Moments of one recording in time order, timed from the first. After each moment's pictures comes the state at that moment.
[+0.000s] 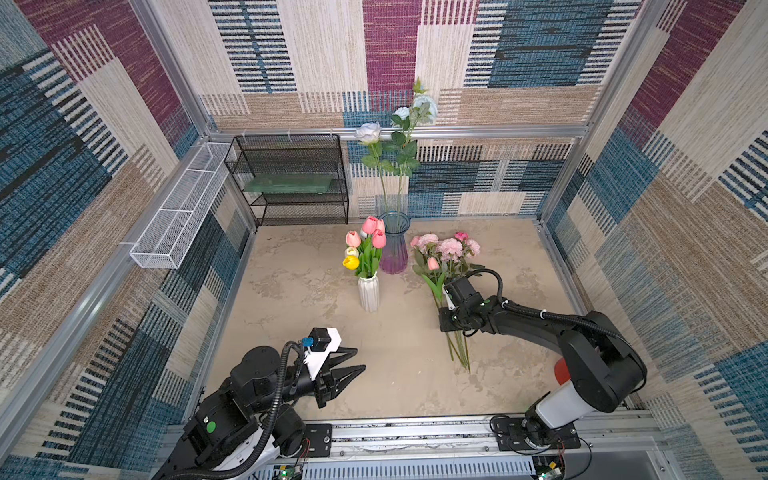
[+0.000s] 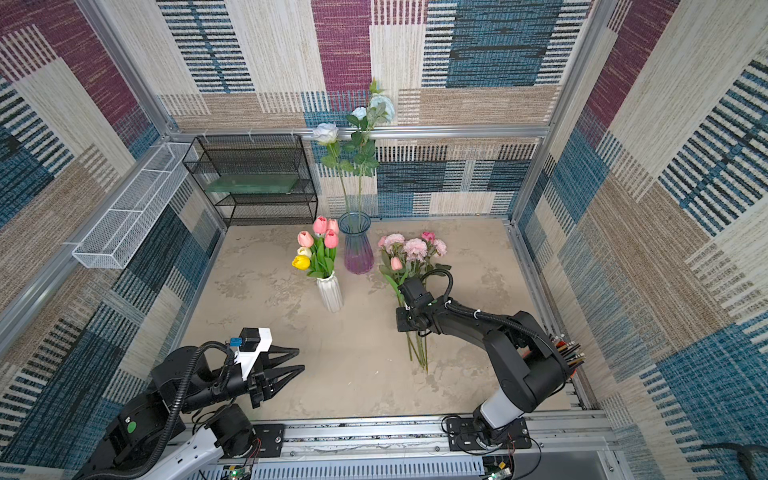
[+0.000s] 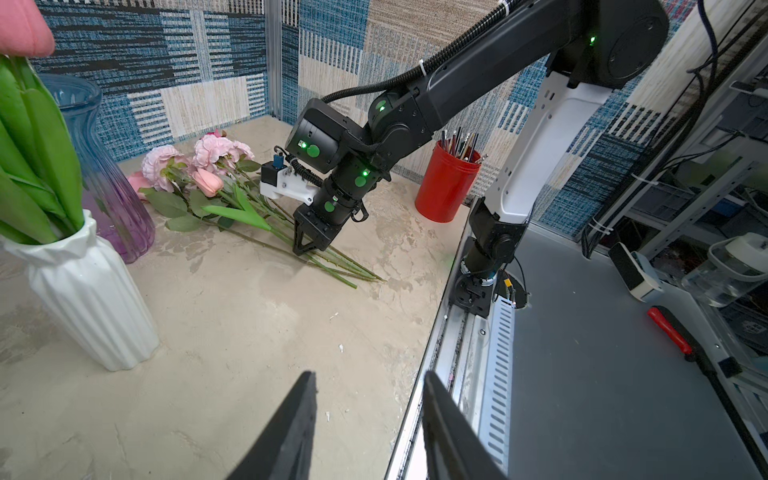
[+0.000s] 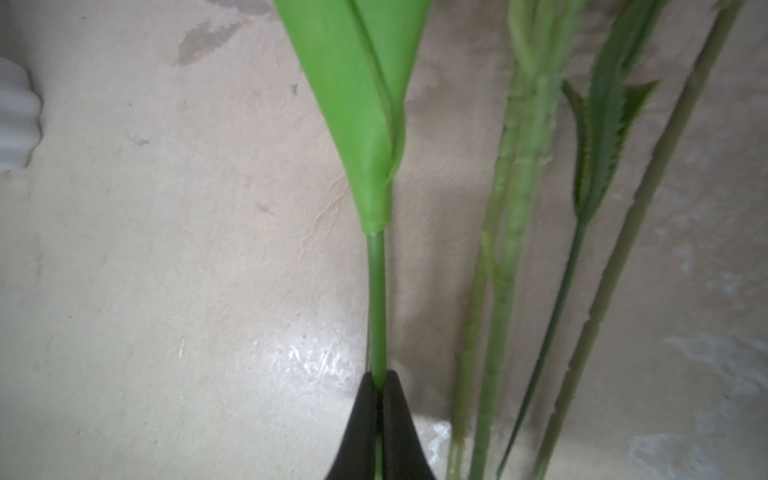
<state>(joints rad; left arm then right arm) -0.77 0.30 0.68 -0.63 0.37 -0.10 0.55 1.59 0.83 -0.34 0.01 0.43</state>
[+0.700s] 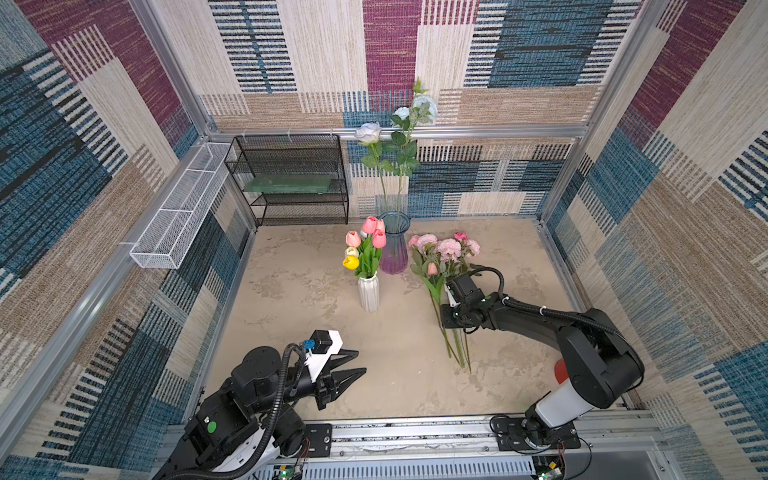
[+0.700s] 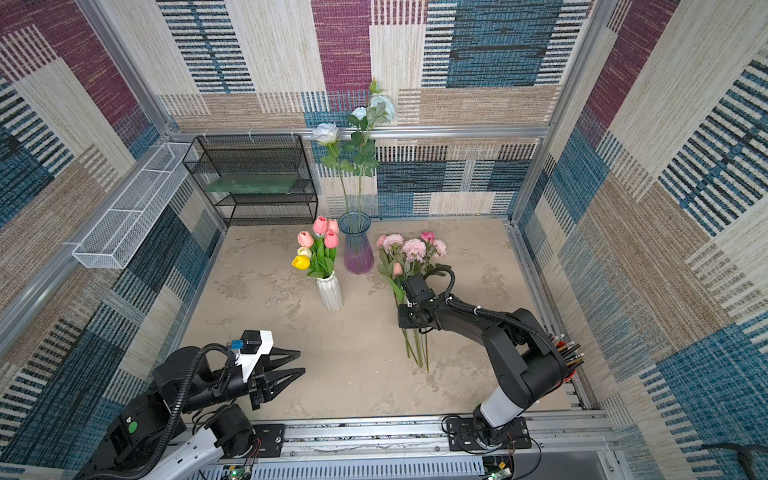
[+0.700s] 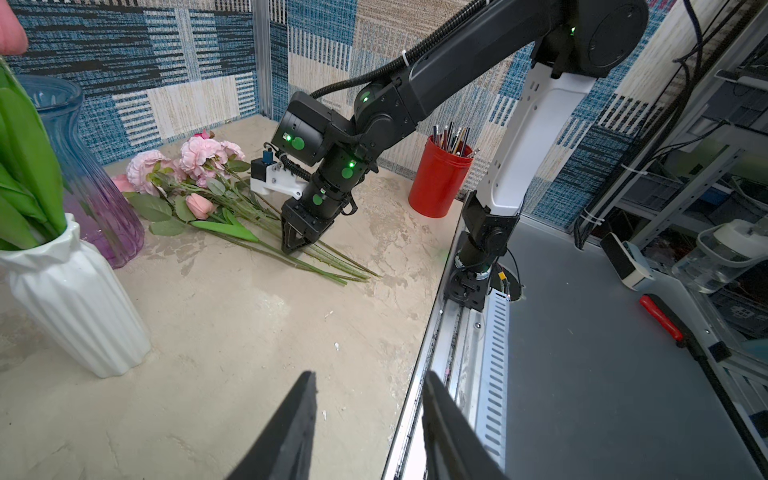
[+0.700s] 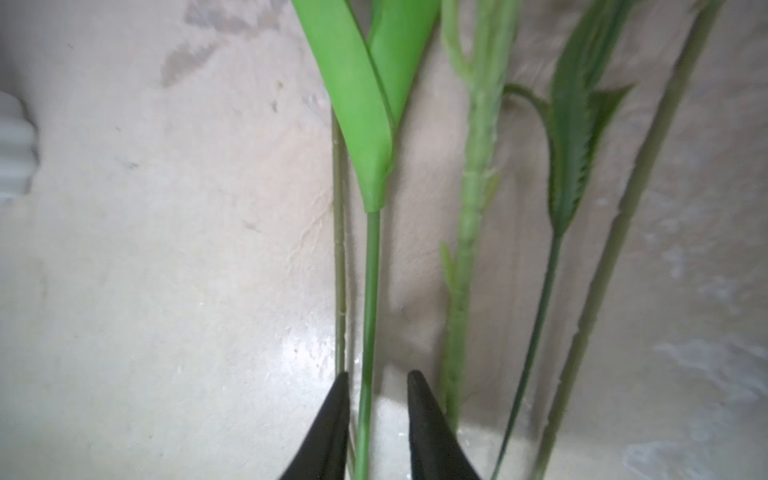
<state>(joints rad) -0.77 0.29 0.67 -0.63 0.40 -0.08 0.54 1.56 0.86 -0.37 -0.02 0.45</state>
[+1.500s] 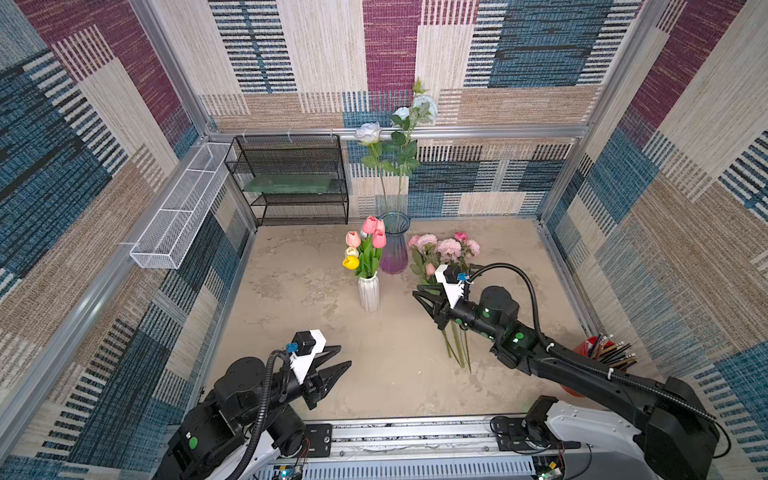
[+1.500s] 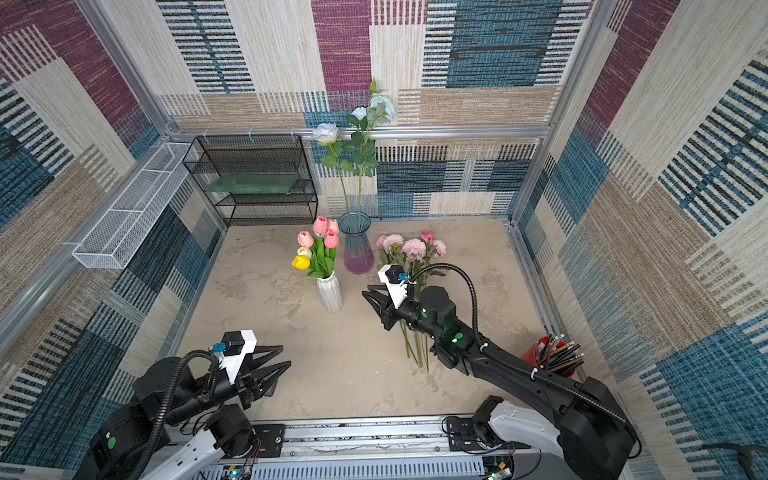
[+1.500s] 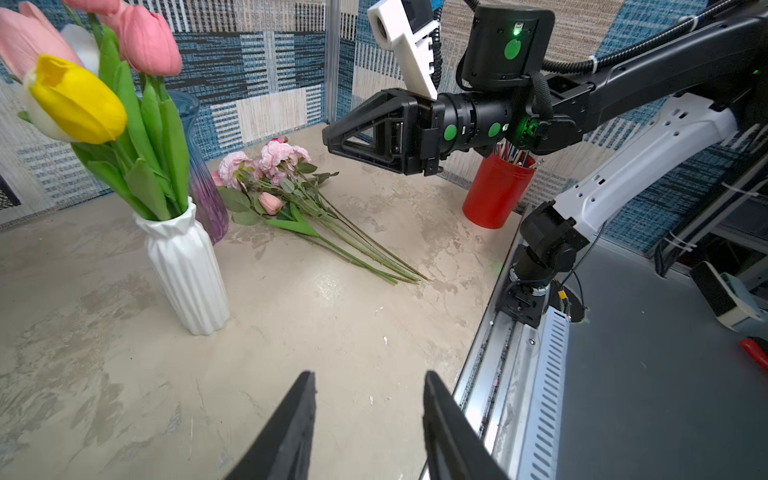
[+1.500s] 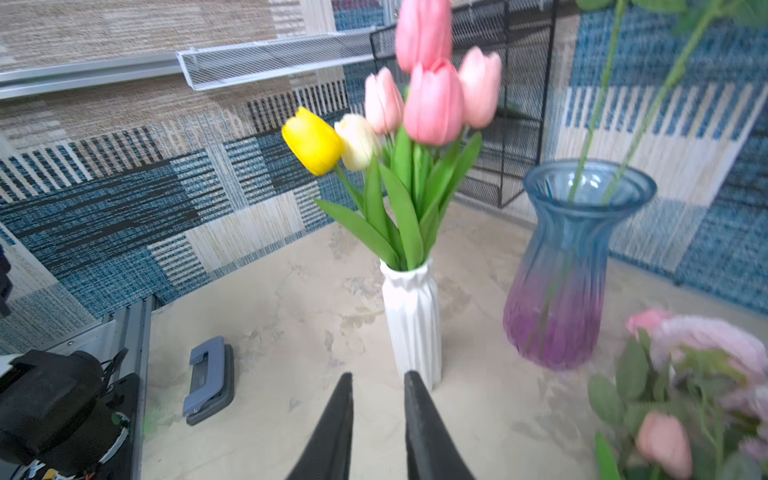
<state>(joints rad) -0.77 0.19 0.70 -0.74 0.18 -0.08 0.74 1.16 0.66 0.45 -0.26 0.09</state>
